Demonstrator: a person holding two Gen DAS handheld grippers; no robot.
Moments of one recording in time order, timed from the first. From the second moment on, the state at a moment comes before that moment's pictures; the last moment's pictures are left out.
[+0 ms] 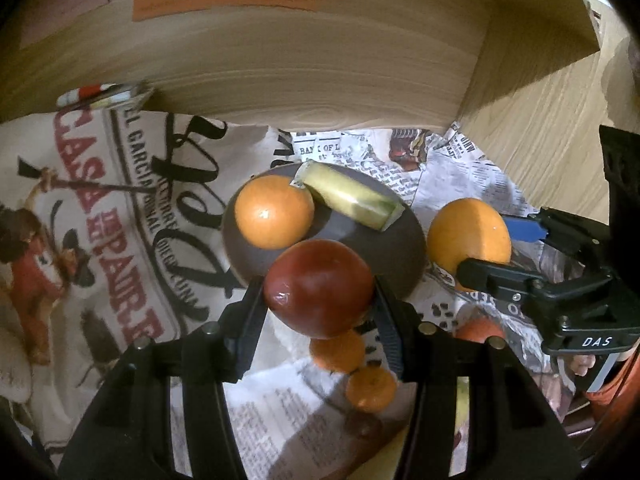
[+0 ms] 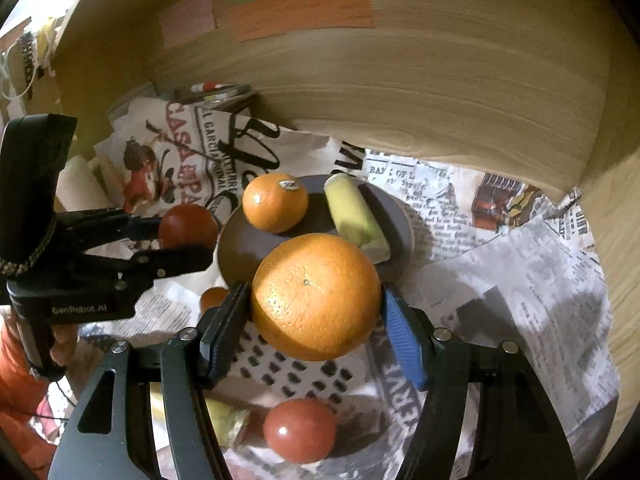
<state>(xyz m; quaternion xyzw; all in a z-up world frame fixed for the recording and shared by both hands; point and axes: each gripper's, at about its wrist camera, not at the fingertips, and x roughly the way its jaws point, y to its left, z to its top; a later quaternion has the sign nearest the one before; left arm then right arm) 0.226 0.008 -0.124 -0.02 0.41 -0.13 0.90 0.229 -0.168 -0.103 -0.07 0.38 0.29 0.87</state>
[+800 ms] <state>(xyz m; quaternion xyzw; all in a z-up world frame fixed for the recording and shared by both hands) 0.273 0.005 -0.158 -0.02 0.44 -0.13 0.89 0.281 -0.146 -0.140 -0.10 0.44 0.30 0.84</state>
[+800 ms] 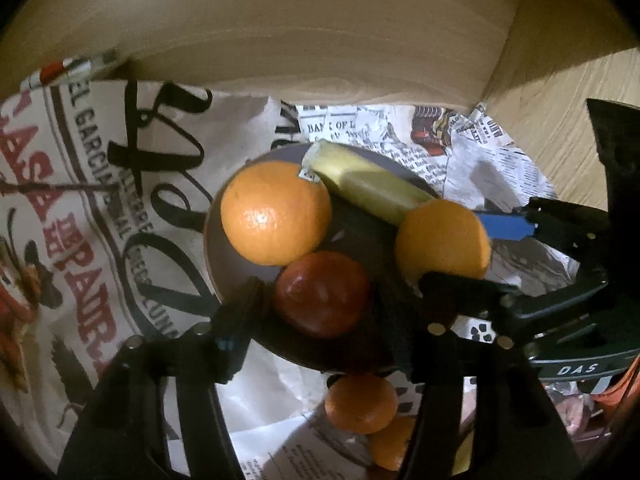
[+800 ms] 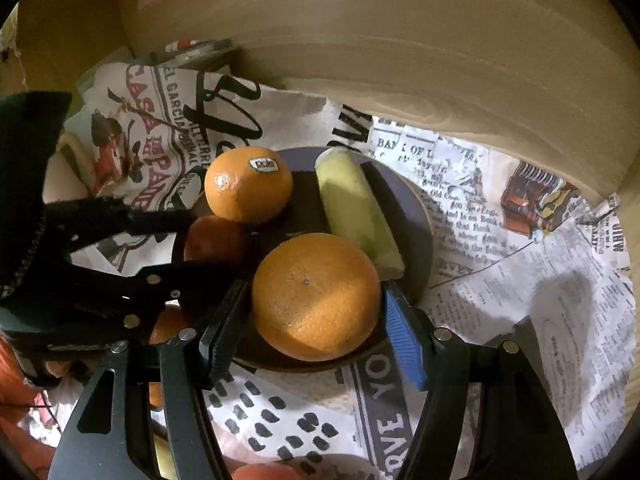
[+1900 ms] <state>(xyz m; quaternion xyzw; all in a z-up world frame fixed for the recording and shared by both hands) 0.169 0.029 -0.132 -0.03 0.41 -0.11 0.90 0.191 -0.190 -0.108 -0.05 0.37 0.28 0.88</state>
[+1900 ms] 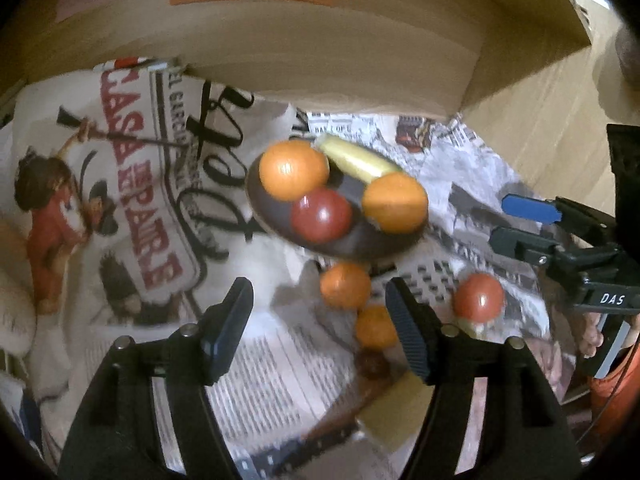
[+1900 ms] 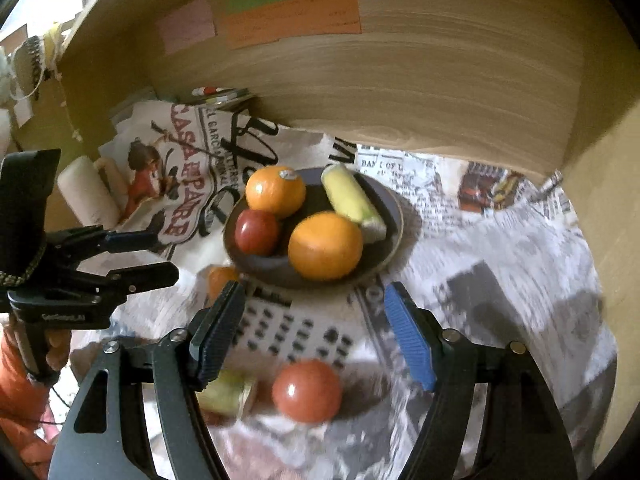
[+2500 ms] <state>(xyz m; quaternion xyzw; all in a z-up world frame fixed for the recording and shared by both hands) 0.095 0.043 -0.158 -0.06 0.43 -0.09 0.90 0.113 -0.184 -0.153 -0.03 0.41 0.34 0.85</state>
